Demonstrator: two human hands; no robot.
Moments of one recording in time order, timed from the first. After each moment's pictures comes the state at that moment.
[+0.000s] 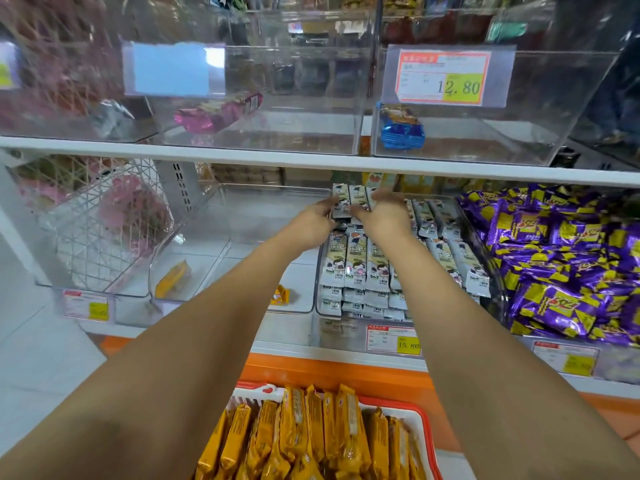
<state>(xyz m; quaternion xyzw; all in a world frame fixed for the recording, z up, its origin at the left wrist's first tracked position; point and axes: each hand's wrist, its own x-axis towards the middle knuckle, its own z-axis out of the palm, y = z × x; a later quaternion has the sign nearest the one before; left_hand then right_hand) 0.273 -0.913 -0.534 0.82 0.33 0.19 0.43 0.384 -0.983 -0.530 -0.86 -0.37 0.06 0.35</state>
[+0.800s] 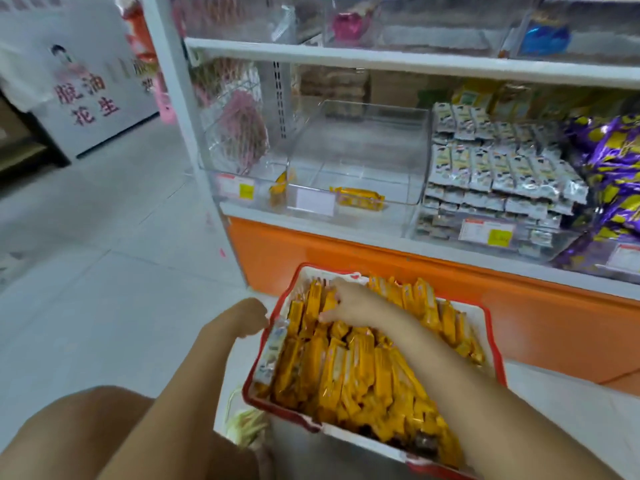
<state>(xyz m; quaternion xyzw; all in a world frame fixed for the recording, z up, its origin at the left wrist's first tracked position) -0.076 -1.004 -0.686 0.75 0.56 -0.20 0.29 0.112 -1.087 -0.660 -0.74 -0.56 0.37 0.07</state>
